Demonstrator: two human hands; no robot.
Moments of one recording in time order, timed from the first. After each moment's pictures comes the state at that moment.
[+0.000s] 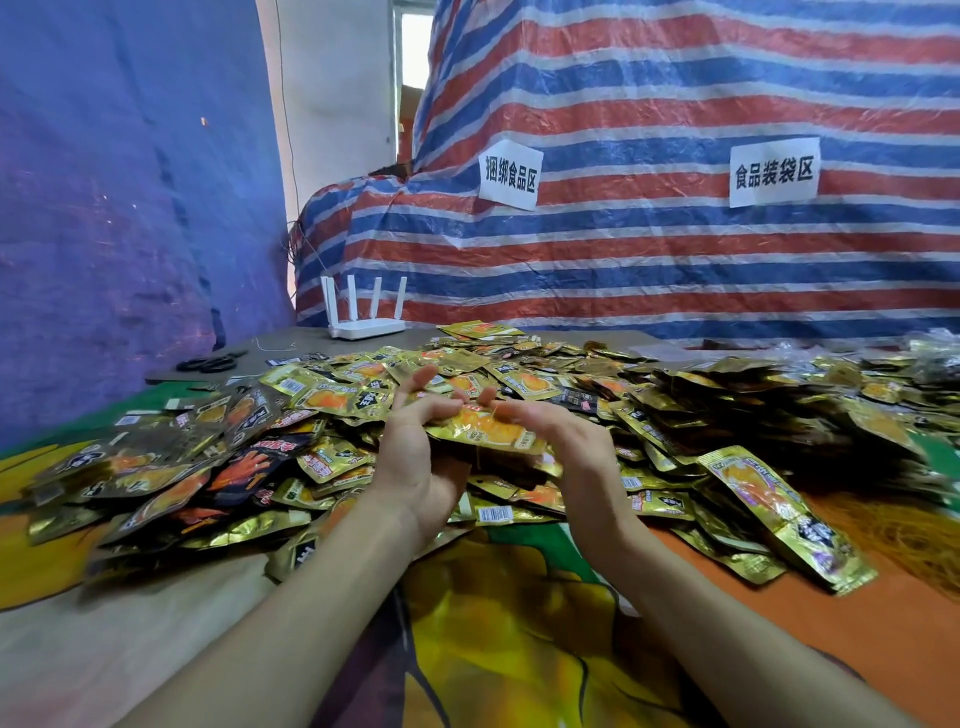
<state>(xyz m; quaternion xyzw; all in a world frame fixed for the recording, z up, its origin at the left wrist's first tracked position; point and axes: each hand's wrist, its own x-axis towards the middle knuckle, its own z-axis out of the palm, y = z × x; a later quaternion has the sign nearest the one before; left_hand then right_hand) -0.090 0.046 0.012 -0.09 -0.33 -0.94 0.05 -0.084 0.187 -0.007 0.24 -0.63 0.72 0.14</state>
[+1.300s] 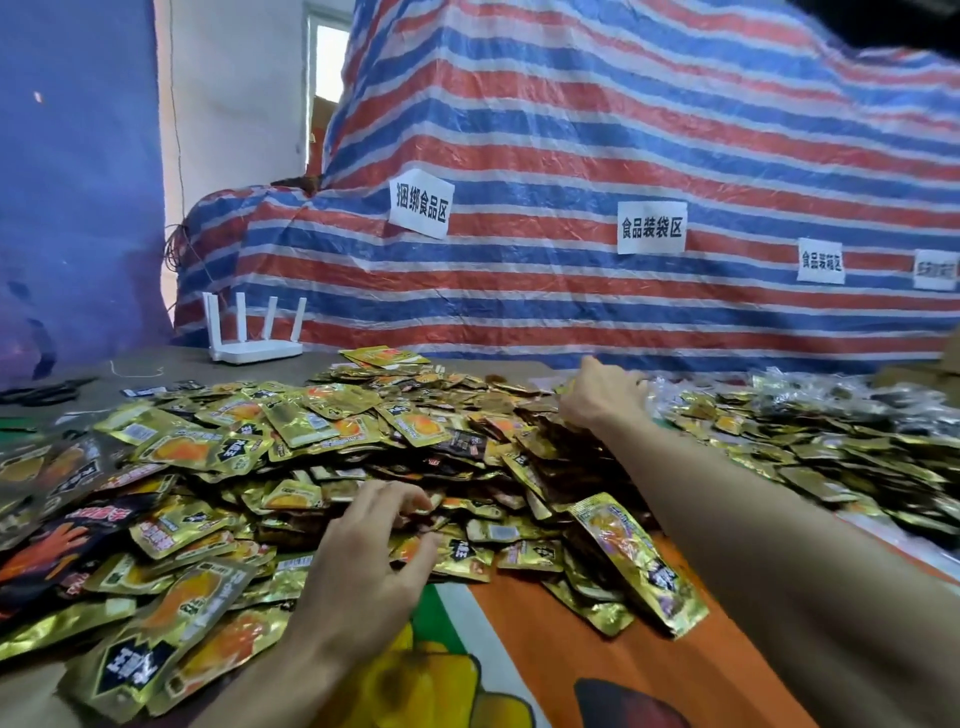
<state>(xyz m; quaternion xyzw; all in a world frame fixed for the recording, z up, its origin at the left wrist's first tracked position) -0.075 0.086 -0.027 -0.19 -0.83 -0.45 0.26 -0.205 0.337 0.097 -0.16 -0.96 0.10 0.21</state>
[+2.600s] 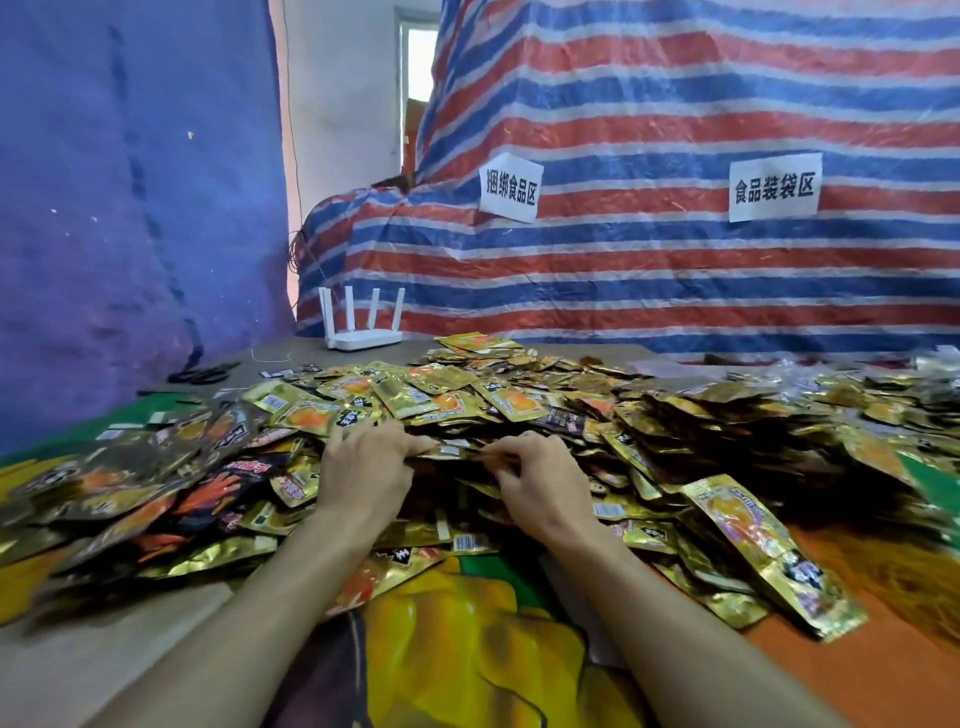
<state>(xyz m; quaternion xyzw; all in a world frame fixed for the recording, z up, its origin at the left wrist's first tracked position) -0.135 0.010 -0.012 -0.01 -0.95 -0.09 0.30 -0.157 0.199 -0.021 0.16 -0.91 0.29 0.24</state>
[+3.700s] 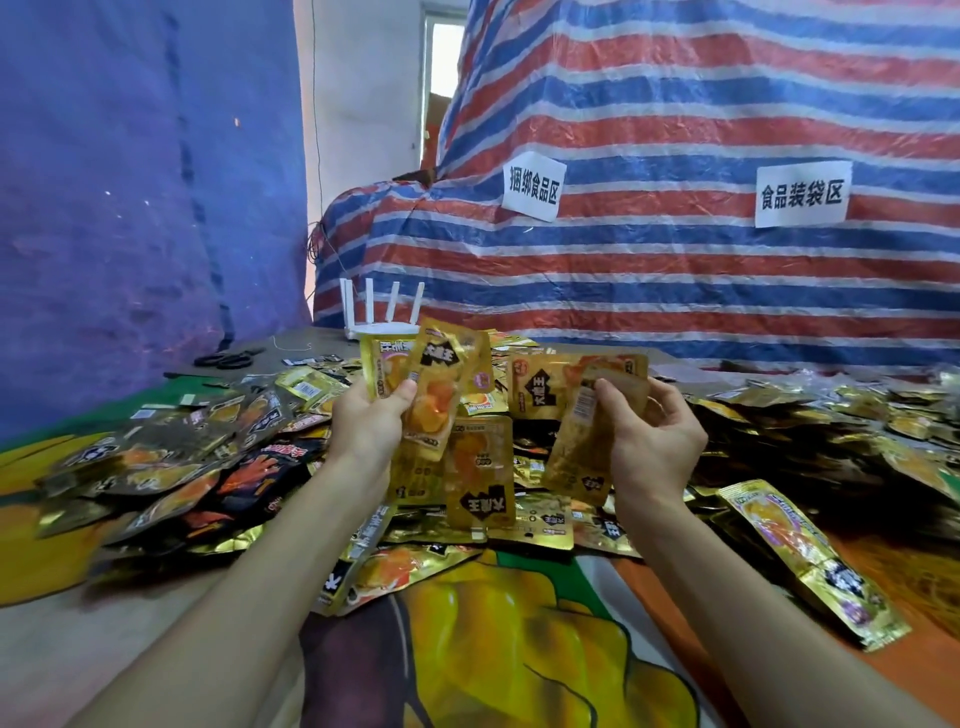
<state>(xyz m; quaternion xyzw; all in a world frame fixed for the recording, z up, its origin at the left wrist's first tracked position) -0.121 -0.003 0.021 0.04 -0.59 -0.77 0.25 -0.141 0.215 0.008 0.07 -0.55 0.75 0.37</state>
